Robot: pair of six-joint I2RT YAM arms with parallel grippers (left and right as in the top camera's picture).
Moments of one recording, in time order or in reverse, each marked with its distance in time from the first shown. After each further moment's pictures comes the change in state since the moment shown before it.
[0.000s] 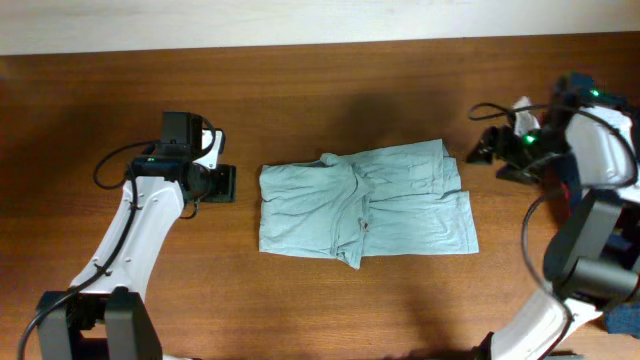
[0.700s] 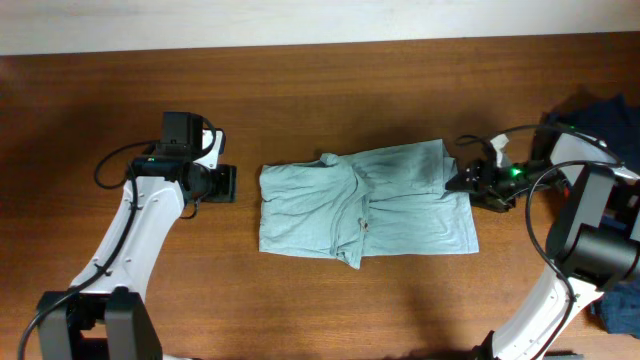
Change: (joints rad) left arm 0.000 0.000 0.000 0.000 0.000 0.000; right arm -0.033 0.142 -0.217 0.143 -0.273 -0.181
